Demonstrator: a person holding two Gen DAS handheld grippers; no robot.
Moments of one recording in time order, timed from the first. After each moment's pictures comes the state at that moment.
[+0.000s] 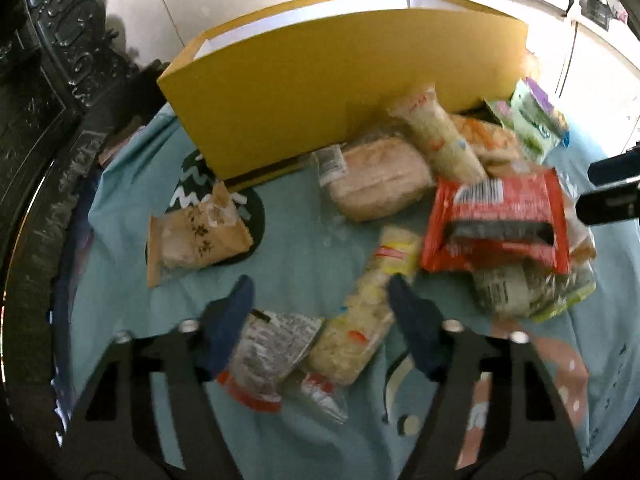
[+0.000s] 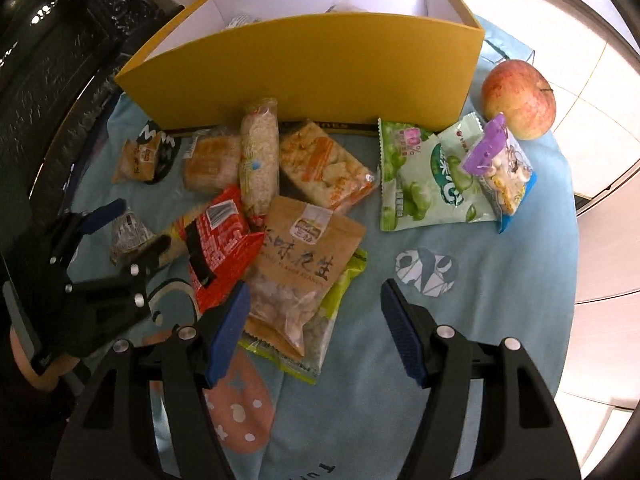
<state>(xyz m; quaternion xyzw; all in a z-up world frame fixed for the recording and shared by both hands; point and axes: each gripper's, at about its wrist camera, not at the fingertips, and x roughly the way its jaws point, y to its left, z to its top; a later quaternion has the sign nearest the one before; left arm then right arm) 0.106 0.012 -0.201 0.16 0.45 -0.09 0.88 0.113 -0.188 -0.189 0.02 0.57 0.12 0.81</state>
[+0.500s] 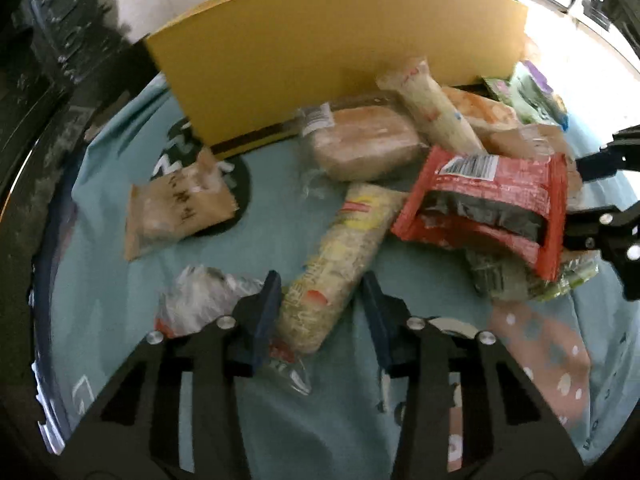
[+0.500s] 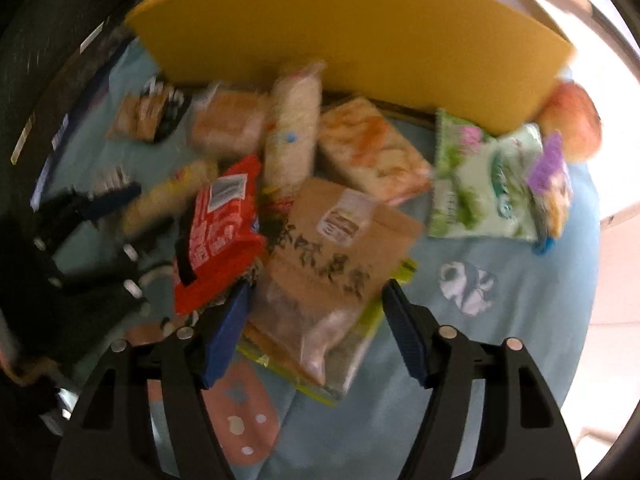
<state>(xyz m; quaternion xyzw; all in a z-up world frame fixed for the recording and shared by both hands) 0.103 0.021 -0.215 0.14 0.48 -0.09 0.86 0.130 -0.136 -0.215 -0.07 0.57 0.14 0.80</state>
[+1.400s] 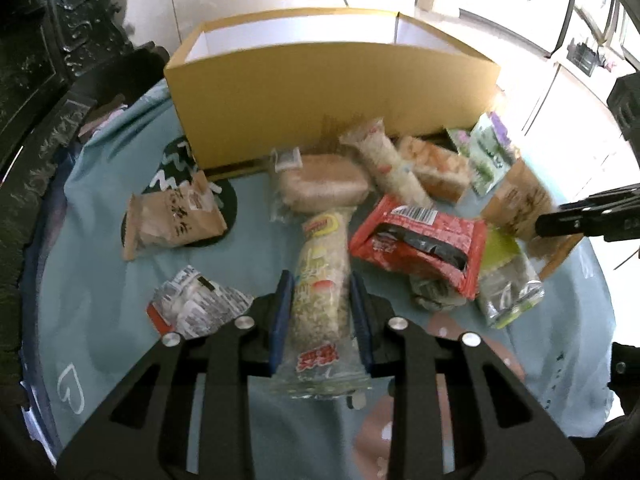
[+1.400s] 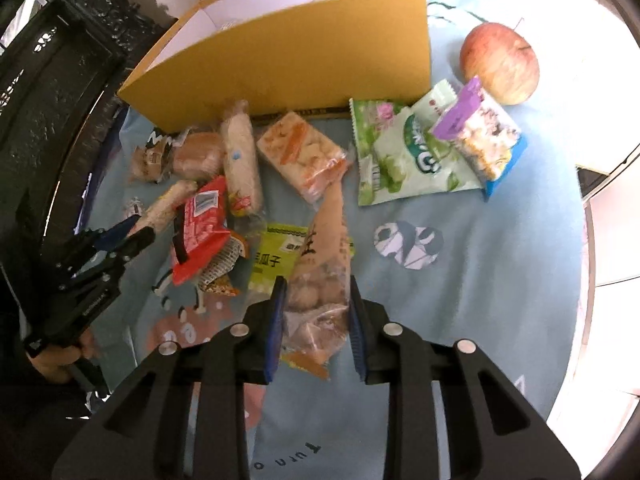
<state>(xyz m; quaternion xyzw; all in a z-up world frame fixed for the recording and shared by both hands) 0.086 0.024 -0.178 0.06 0.46 -0.14 0.87 0.108 -0.222 -0.194 0.07 0.58 0.14 0.80</state>
